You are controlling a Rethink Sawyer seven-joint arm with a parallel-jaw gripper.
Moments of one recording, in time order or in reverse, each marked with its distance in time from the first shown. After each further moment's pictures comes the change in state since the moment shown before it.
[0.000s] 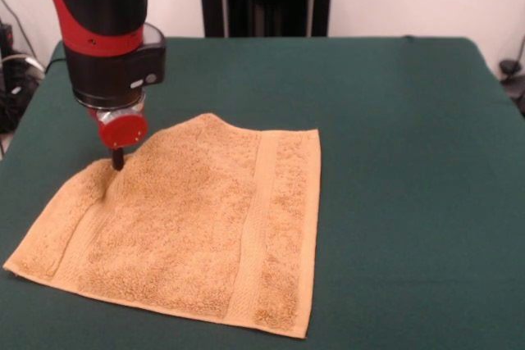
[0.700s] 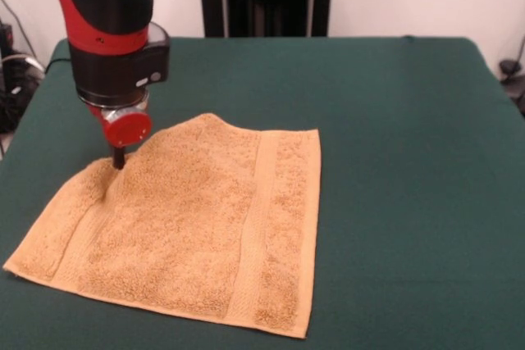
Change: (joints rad) arm 0.011 -0.005 -0.005 -0.009 -0.055 -0.001 0.000
